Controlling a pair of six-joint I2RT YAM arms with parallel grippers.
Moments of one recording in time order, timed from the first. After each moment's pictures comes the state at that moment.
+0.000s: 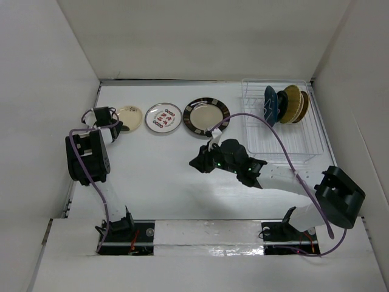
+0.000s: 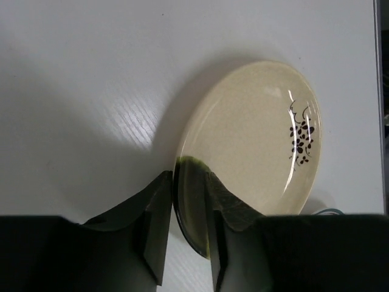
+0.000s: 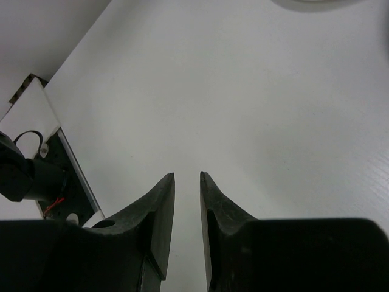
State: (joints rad) left arm 0.23 1.89 1.03 0.15 -0.12 -0.95; right arm 0.92 1.41 0.75 0.35 -0.13 0.45
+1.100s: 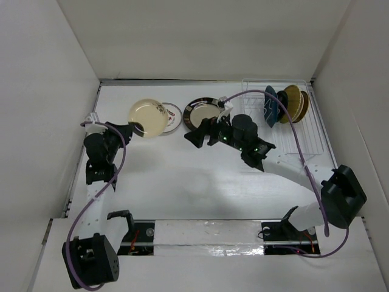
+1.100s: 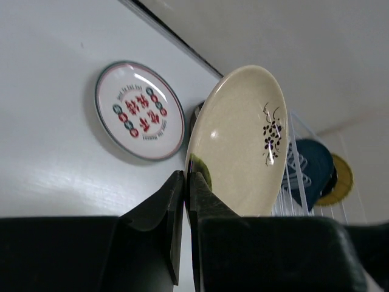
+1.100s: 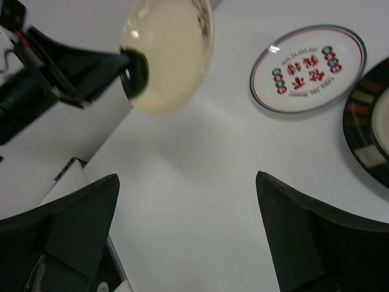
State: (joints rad) left arm 0.16 0.89 0.53 0.25 0.26 -0.78; right arm 0.75 1.41 0.94 0.35 -0.18 0.52
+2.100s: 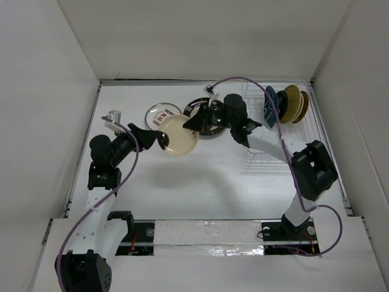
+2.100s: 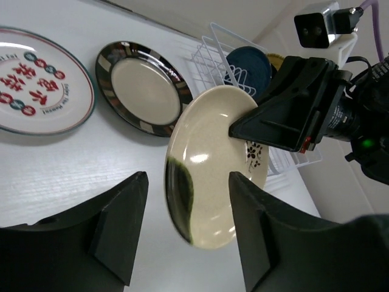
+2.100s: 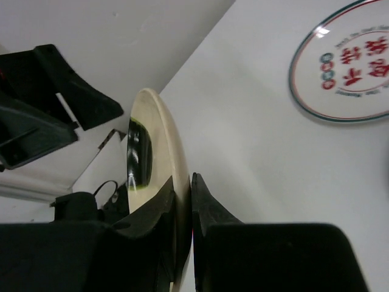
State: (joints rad) left arm 0.01 0.78 0.53 0.16 0.58 -0.65; right arm 0.62 1.74 1.24 0.35 -0.62 0.61
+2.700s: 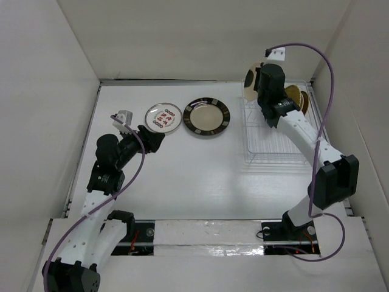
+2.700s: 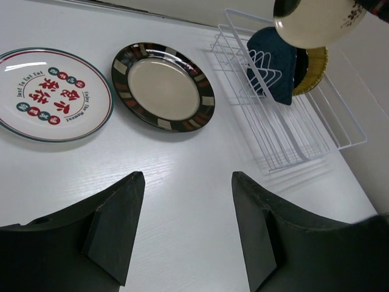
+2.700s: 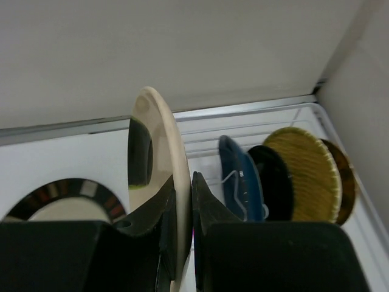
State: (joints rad) left arm -0.17 0.73 0.62 -0.02 0.37 -0.46; right arm 0.37 1.57 1.47 -0.06 0.55 0.10
